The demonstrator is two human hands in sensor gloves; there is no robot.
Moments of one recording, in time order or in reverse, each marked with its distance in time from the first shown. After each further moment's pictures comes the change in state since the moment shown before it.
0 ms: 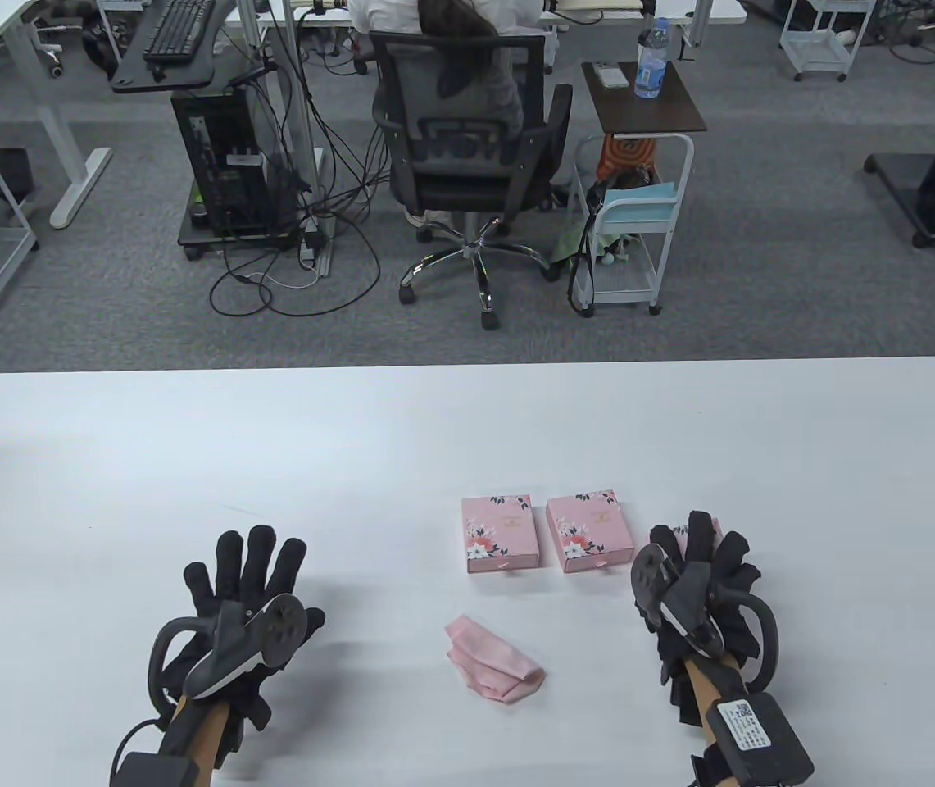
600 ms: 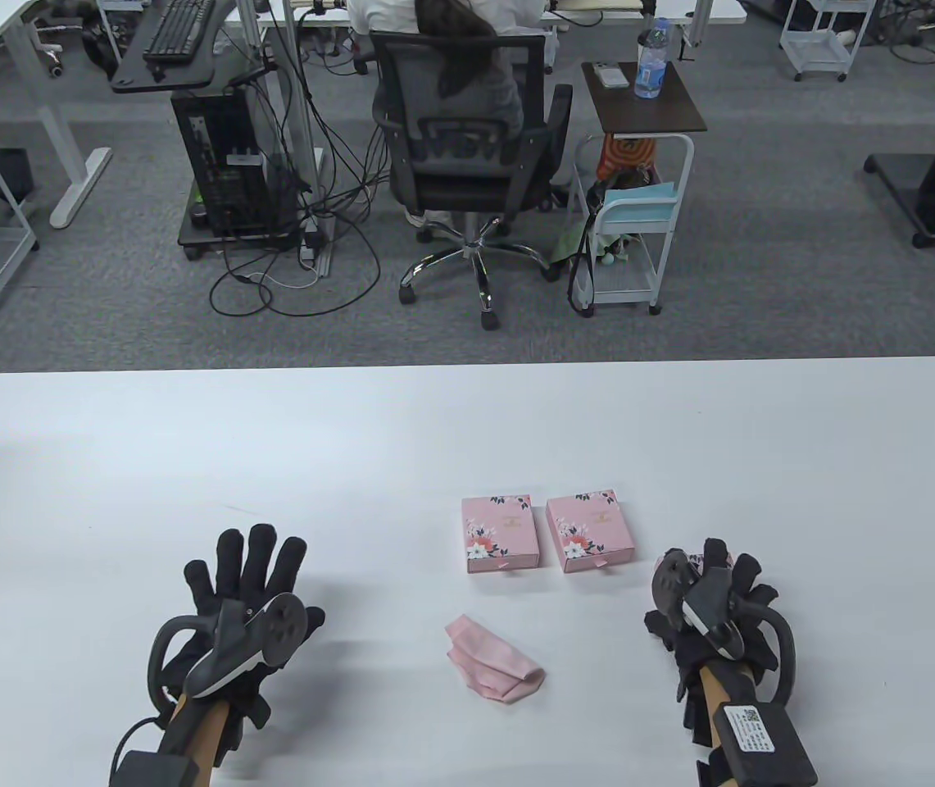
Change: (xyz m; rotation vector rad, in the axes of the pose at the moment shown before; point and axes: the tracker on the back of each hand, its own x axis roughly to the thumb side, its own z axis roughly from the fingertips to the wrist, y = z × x) left_hand -0.001 0.003 -0.001 0.015 0.000 -0.013; right_hand -0.017 0.012 0.001 0.144 0.020 0.029
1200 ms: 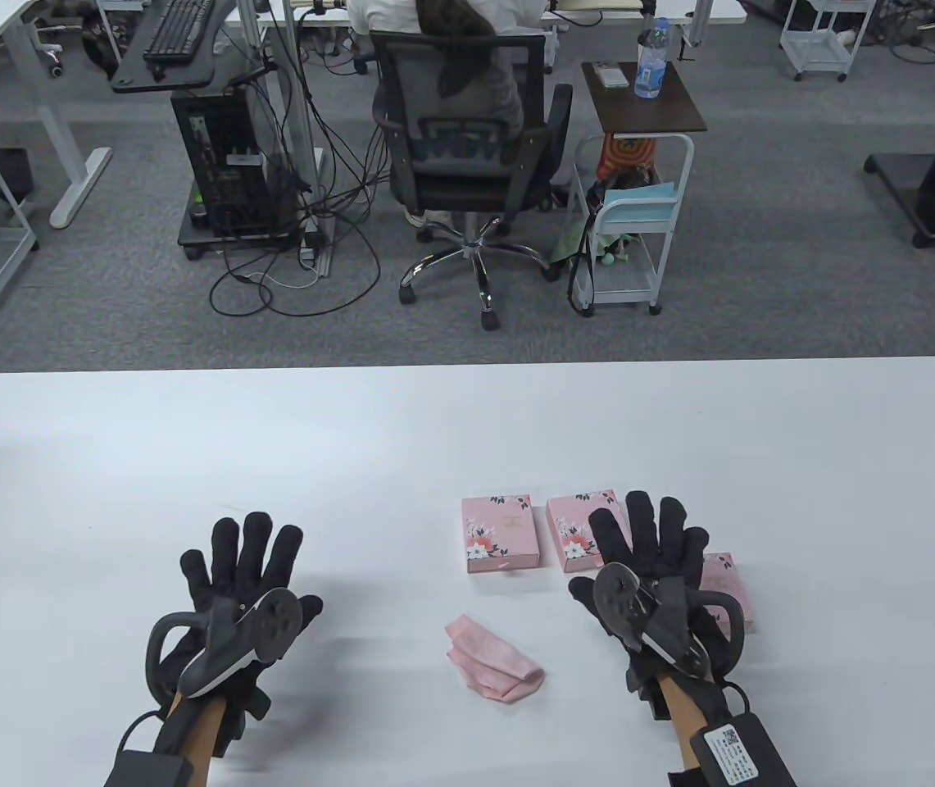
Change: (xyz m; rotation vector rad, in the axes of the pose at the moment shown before) left_hand -0.002 0.011 0.002 0.078 0.013 0.035; right_hand 0.053 -0.051 0.053 -0.404 -0.383 -0.149
